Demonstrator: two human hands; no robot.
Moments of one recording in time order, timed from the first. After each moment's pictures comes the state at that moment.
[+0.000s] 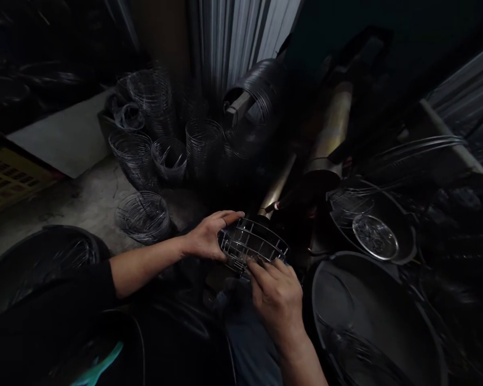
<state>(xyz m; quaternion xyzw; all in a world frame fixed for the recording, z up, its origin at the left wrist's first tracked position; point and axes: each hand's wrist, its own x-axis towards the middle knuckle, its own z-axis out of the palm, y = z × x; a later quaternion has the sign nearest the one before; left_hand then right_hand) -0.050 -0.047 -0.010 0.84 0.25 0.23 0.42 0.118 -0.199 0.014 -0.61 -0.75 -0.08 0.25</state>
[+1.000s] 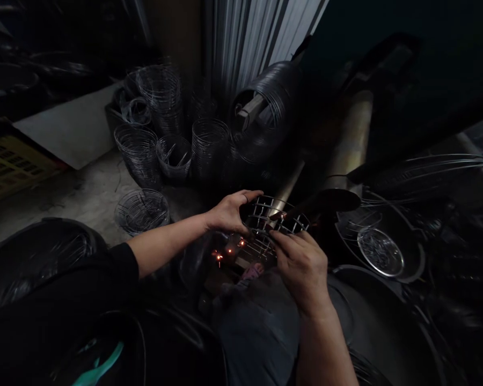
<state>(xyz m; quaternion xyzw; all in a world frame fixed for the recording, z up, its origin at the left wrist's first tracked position) -0.002 0.011 -0.003 0.80 0.26 0.27 0.47 0.167 -0.130 0.029 -0.60 -0.74 -0.08 0.29</state>
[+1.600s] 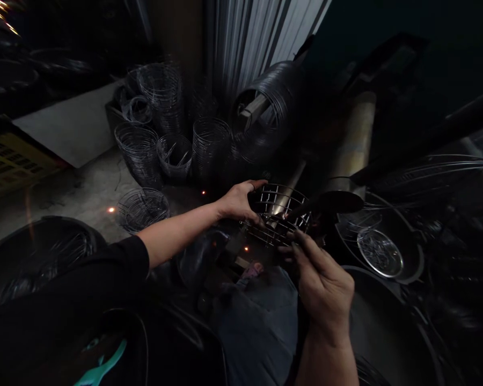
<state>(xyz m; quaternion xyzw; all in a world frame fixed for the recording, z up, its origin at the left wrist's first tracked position) 0.021 0.035 0.000 0.78 0.30 0.28 0.48 0.148 -0.157 0.036 -0.68 -0.44 0.16 0.57</state>
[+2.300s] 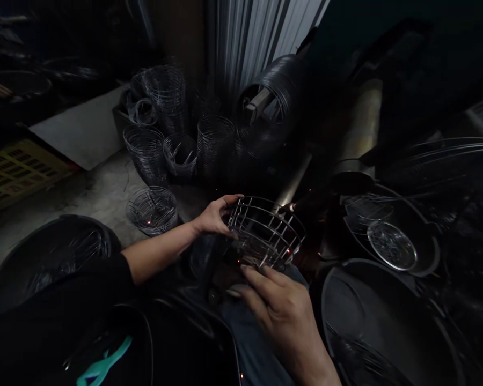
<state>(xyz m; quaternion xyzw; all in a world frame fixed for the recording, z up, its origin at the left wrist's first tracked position) -0.046 -0.004 -0.066 0.64 0.25 0.36 0.63 0.096 -0.195 0.056 -0.57 -0.74 0.13 0.32</state>
